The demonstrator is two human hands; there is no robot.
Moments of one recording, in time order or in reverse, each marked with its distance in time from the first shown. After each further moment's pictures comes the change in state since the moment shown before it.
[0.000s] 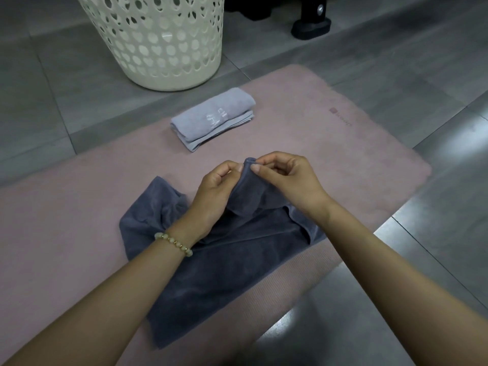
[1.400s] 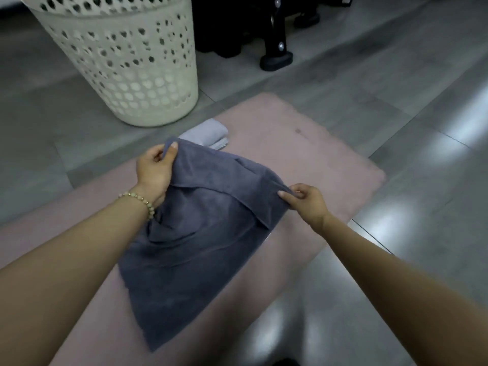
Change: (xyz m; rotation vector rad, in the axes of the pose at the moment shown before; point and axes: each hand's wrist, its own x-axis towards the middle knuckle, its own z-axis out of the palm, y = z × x) left_hand 0.043 0.059 -0.020 0.138 0.444 0.065; right_hand -0.034 0.047 -0.103 -0.130 0.311 0.313
